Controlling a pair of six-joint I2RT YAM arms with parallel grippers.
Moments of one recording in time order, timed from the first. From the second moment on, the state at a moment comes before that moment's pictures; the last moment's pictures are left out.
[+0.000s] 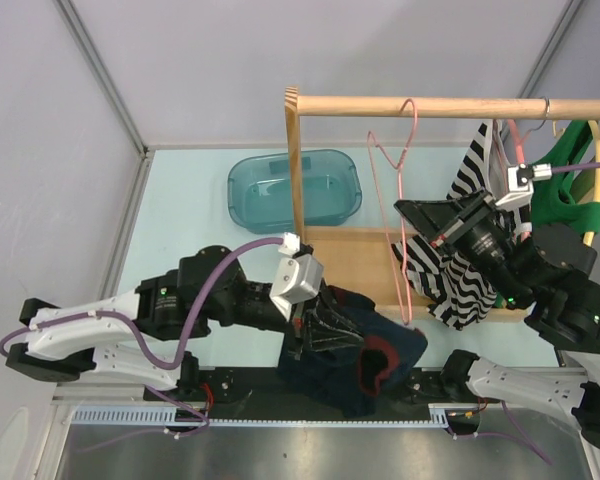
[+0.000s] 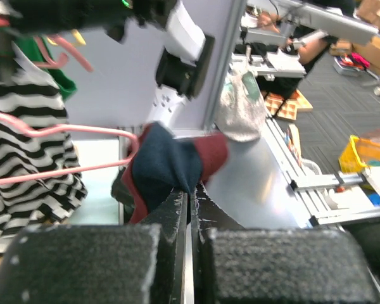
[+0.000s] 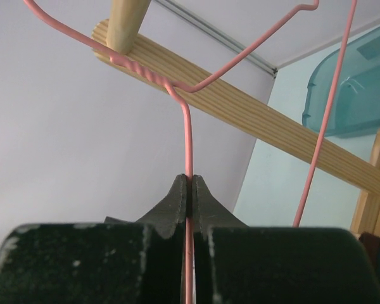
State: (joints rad) left arm -1.49 1.10 1.43 -0.25 0.28 -0.18; right arm 0.96 0.77 1.42 -0.56 0.34 1.01
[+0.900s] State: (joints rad) left arm -1.07 0.86 1.18 -0.68 0.04 -0.30; right arm 0.96 0.92 1.45 -0.46 0.48 0.92
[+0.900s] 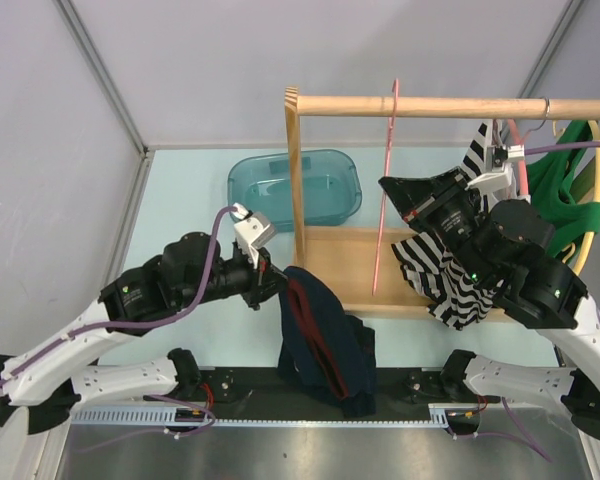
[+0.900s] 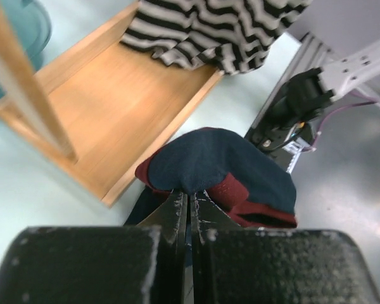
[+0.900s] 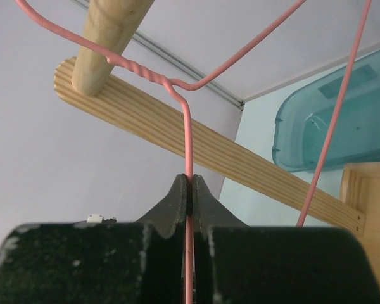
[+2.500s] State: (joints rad) left arm -0.29 0.71 0.95 -0.67 0.25 -0.54; right arm 0.94 0.84 1.31 -0.56 0.42 0.90
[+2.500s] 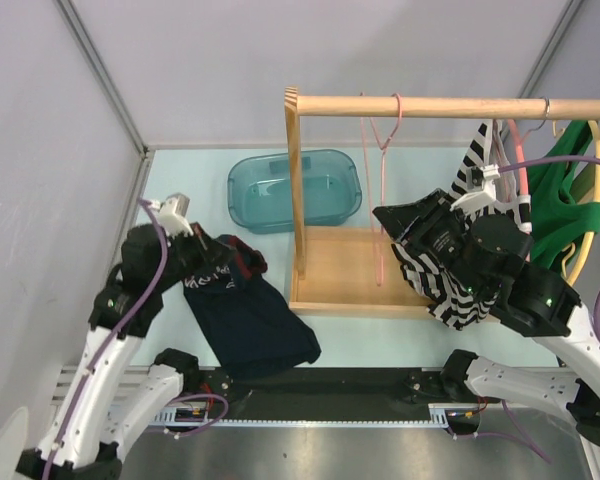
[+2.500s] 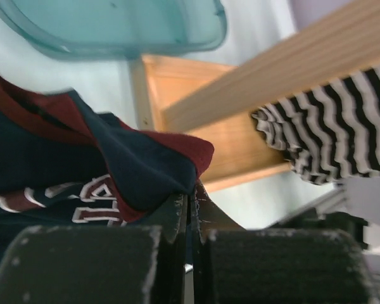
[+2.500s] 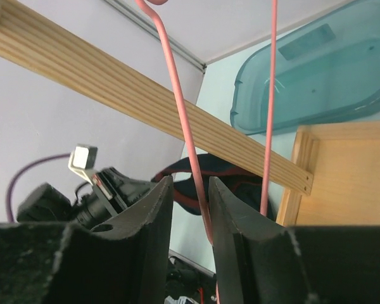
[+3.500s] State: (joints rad) left arm -0.88 0.79 0.46 -0.34 -0.13 -0.84; right arm 0.94 0.81 1.34 -0.57 0.39 0.86
